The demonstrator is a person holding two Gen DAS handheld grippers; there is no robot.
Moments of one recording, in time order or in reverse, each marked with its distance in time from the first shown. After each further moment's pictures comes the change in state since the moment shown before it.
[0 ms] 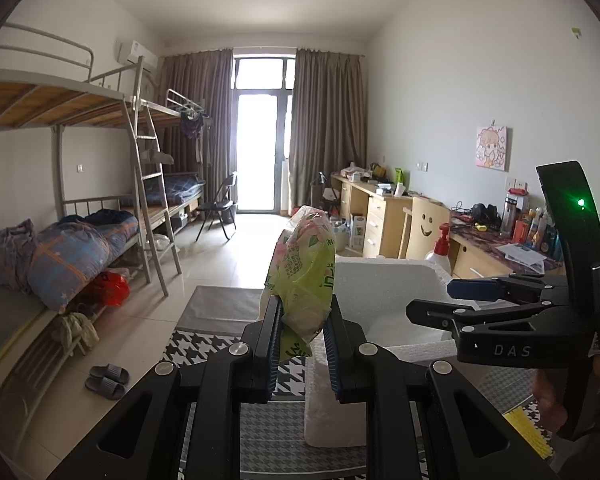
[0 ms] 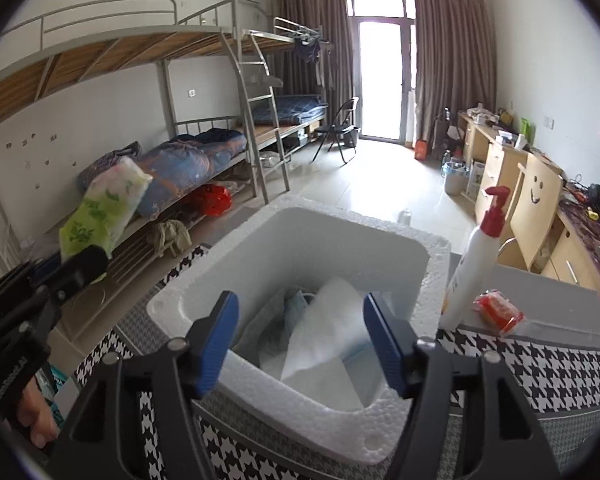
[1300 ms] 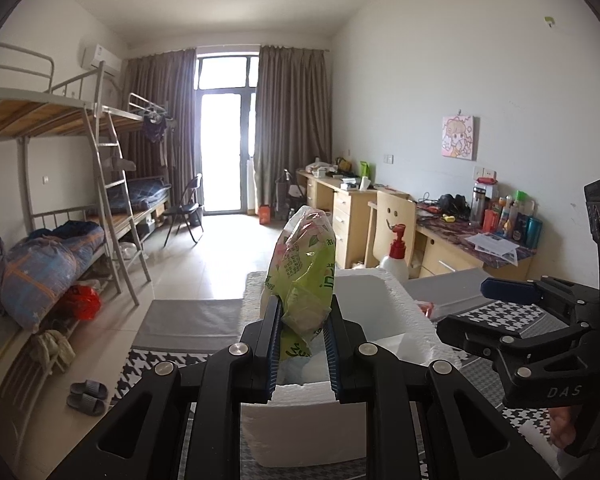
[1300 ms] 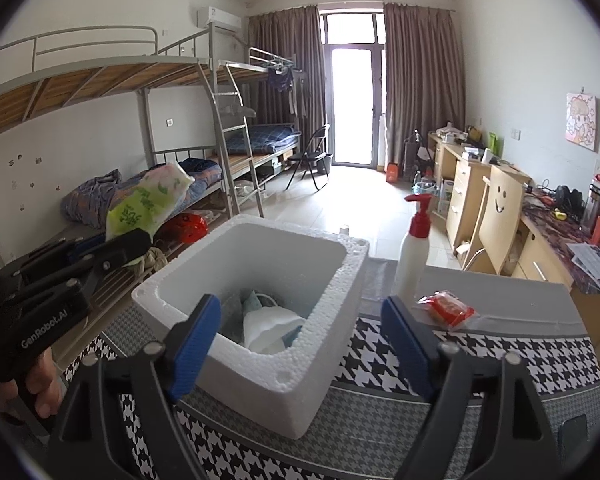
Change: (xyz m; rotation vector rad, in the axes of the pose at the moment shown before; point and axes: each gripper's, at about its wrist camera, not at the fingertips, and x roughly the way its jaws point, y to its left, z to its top) left arm 0.016 -0.024 0.014 0.058 0.017 -0.123; right arm -0.048 -0.033 -0.025 0.042 -0.119 -0.095
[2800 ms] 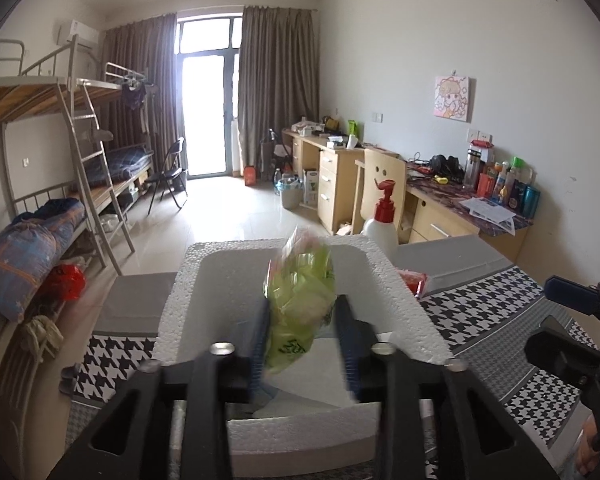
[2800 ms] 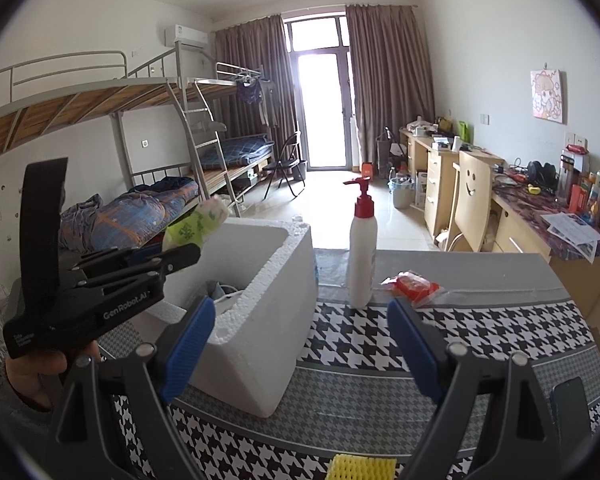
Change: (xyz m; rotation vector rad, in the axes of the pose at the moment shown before) left arm 0.058 -0.022 0.002 0.013 0.158 -0.030; right arm -0.029 -0.035 -0.021 0.101 -0.032 -0.059
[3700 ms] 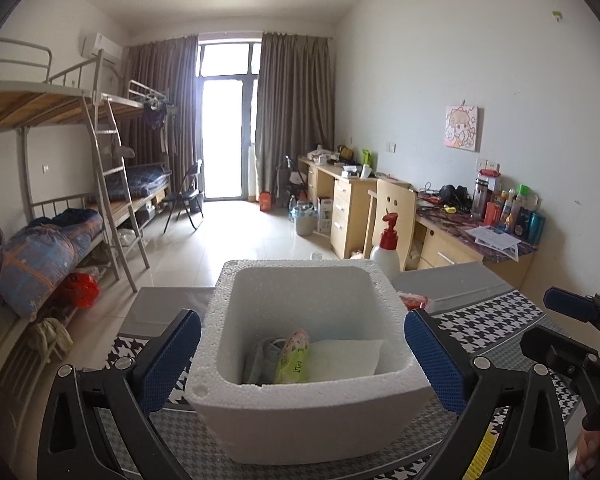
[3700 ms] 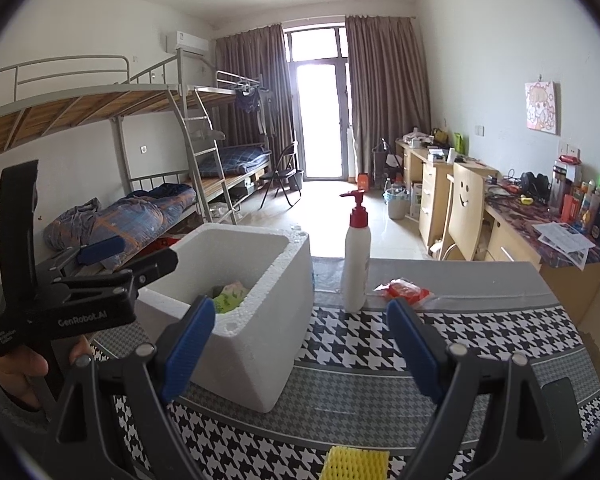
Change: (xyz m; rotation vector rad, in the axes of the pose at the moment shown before) left arm -0.049 -0.002 -0.006 -0.027 -0.115 0.041; right arm -0.025 0.006 -0.004 -0.018 -0.042 -0.019
